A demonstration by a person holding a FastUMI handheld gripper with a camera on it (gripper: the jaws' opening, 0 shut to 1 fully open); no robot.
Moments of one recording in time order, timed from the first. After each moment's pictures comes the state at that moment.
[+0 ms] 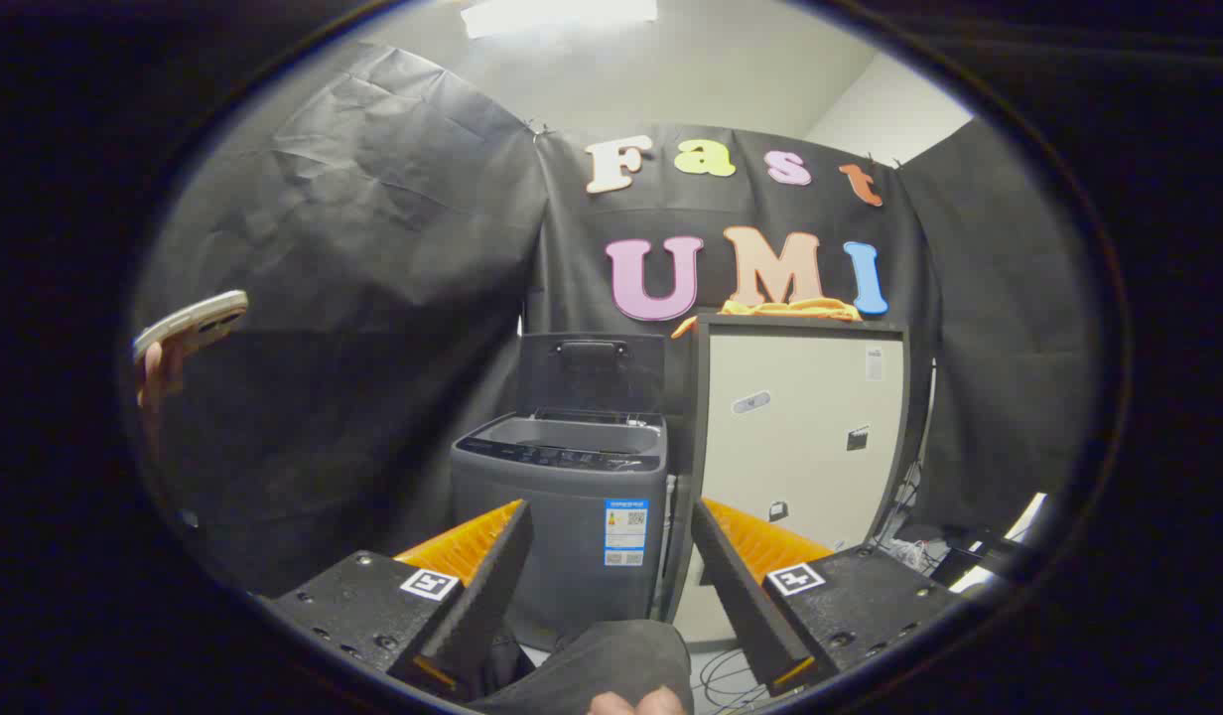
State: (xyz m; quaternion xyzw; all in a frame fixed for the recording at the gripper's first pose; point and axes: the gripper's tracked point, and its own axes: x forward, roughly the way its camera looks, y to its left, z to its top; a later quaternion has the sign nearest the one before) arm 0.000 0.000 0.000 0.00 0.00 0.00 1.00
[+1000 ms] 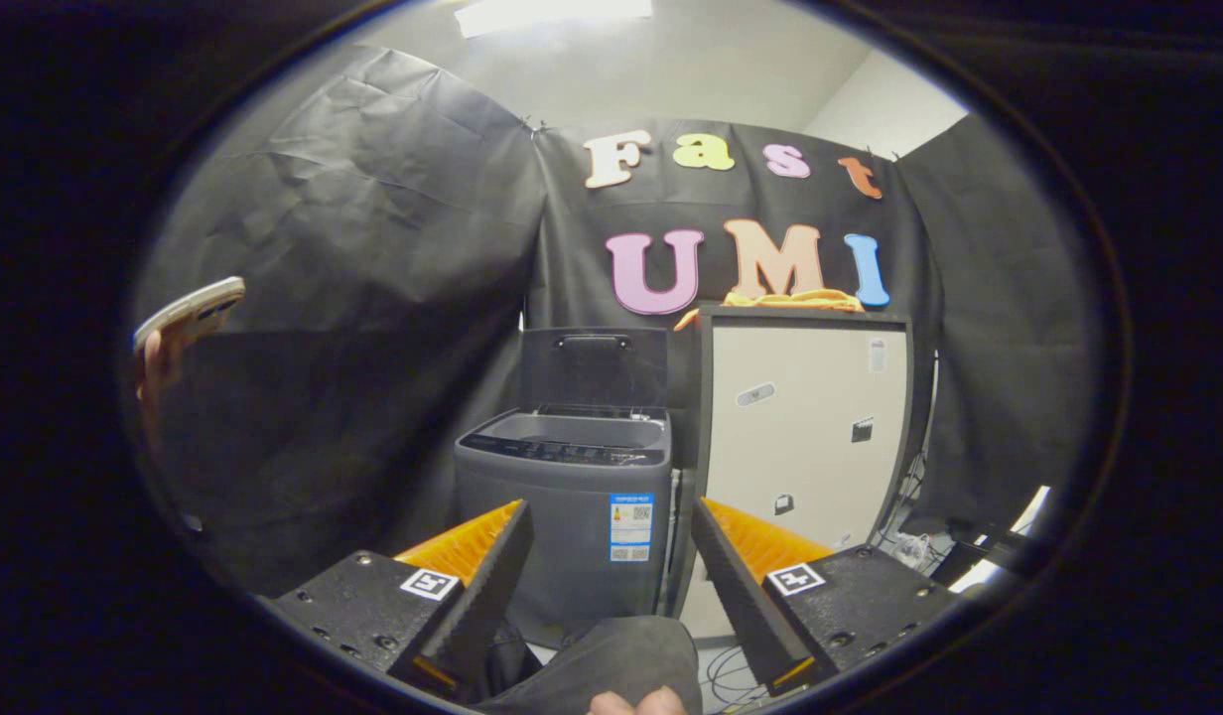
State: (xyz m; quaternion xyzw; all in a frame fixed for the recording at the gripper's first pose) arm 0.000 0.003 -0.004 0.01 0.01 0.00 1.00
